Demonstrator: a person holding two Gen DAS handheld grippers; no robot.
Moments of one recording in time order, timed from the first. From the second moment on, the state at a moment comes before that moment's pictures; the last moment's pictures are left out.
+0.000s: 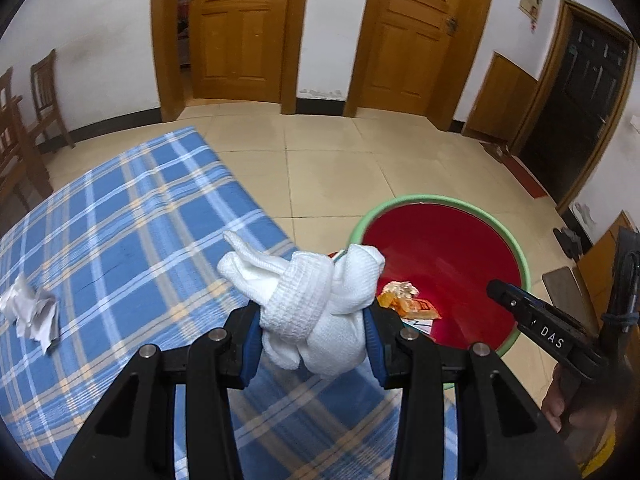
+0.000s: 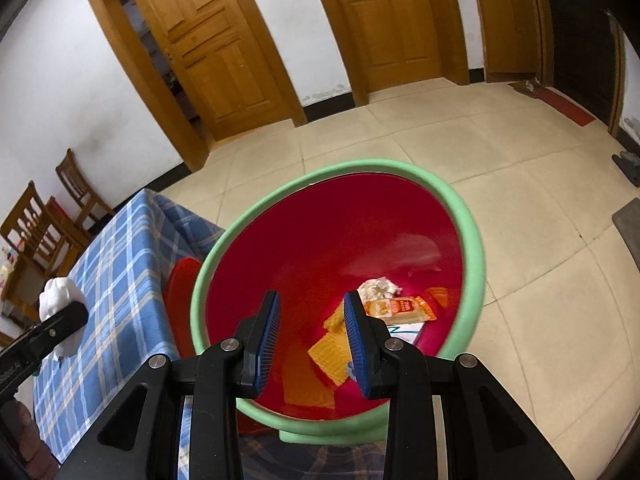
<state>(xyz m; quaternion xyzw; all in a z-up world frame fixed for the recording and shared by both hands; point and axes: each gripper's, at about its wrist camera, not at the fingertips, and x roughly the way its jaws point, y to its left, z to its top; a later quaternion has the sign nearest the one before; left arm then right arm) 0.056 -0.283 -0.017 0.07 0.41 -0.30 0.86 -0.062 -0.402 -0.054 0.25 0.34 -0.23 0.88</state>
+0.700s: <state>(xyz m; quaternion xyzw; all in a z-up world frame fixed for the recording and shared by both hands) 0.042 -0.350 -0.032 0.11 0.42 -0.37 0.82 -0.082 -0.421 -0.060 0.27 0.33 -0.25 0.87</state>
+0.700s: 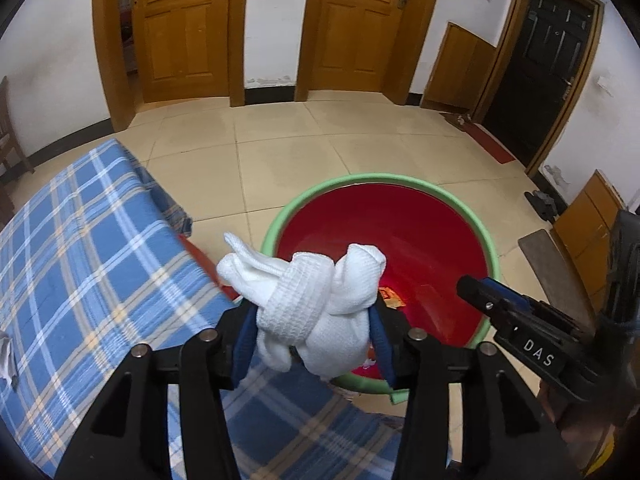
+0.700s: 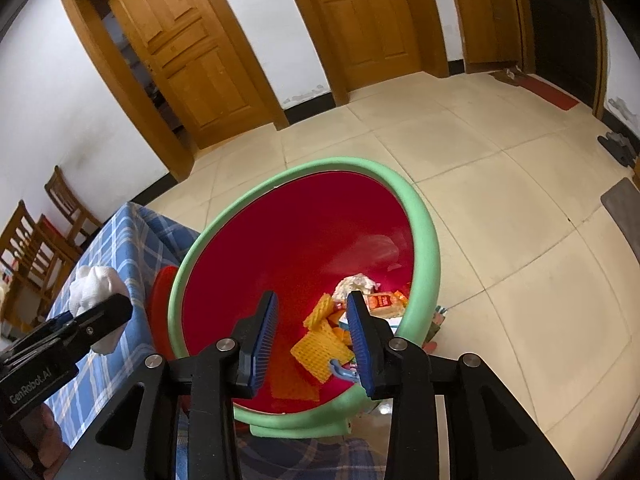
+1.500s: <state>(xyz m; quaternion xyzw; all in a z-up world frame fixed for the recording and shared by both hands) 0.046 -0.314 -0.024 0.07 0.43 -0.32 0.84 -0.082 -0.416 -0.061 0.28 0.34 -0.25 0.86</state>
